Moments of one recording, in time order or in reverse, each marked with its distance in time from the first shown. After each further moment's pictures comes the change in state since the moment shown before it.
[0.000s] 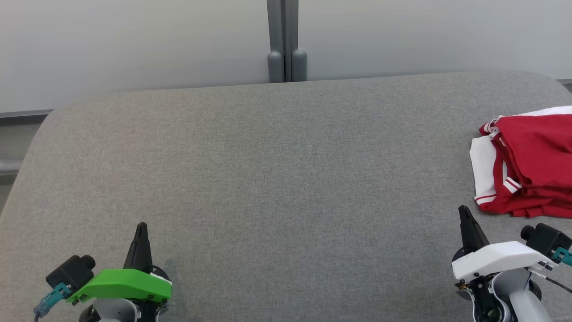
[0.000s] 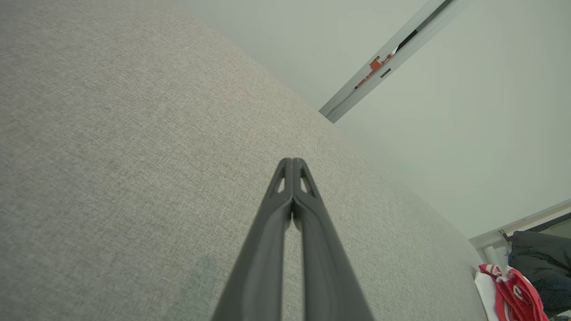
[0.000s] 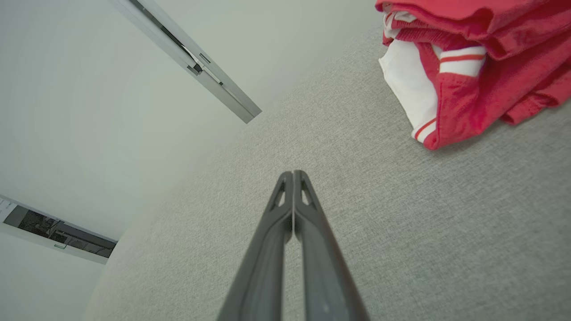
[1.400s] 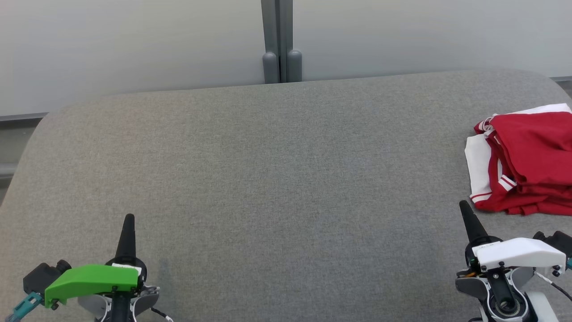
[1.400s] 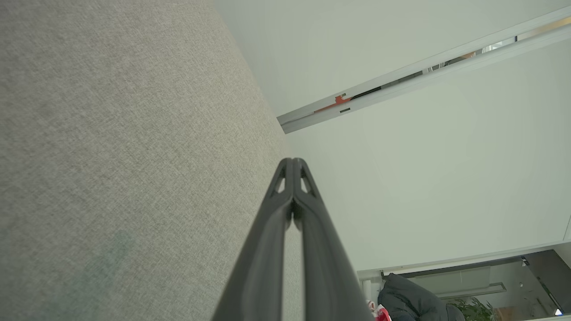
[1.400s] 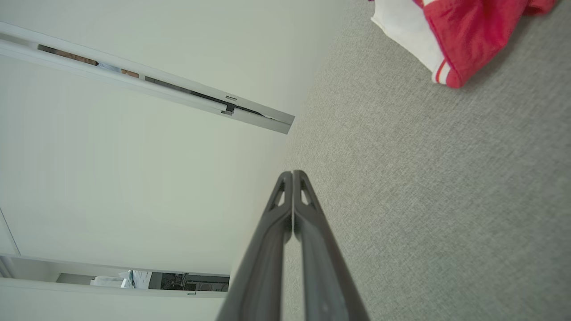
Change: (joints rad) left arm 0.000 0.001 0.062 -0.080 -0.466 -0.013 0.127; right arm 0.000 0.012 -0.034 -0.052 0.483 -0.001 0.103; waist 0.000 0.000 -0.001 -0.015
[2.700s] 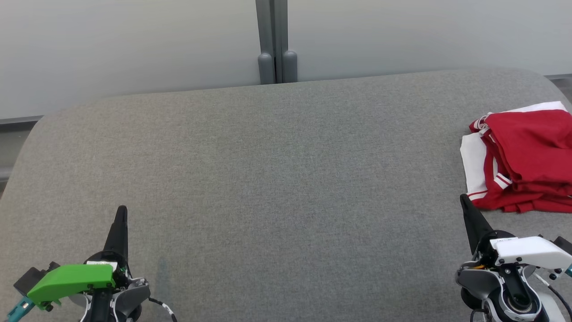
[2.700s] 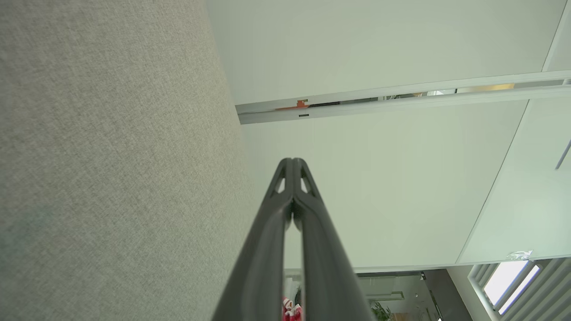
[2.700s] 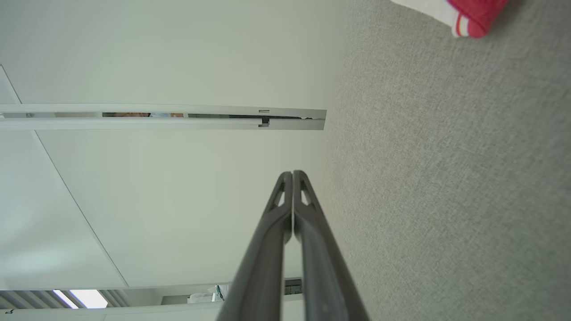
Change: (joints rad) left arm 0.000 0.002 0.039 -0.051 -0.293 -0.009 0.081; right arm -0.001 0.007 -0.022 -0.034 0.310 0.000 0.063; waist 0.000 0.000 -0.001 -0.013
